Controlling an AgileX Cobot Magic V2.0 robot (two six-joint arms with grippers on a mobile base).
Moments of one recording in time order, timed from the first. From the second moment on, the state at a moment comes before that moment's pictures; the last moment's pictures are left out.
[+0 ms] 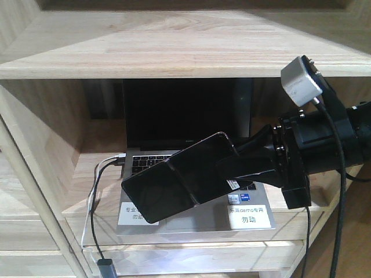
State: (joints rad) left arm 0.04 -0.01 0.03 -0.03 0.18 0.15; right arm 0.16 1.29 -1.01 1.10 1.21 -1.25
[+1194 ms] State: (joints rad) left arm 0.04 -0.01 0.03 -0.03 0.18 0.15; right arm 0.16 1.29 -1.01 1.16 1.21 -1.25
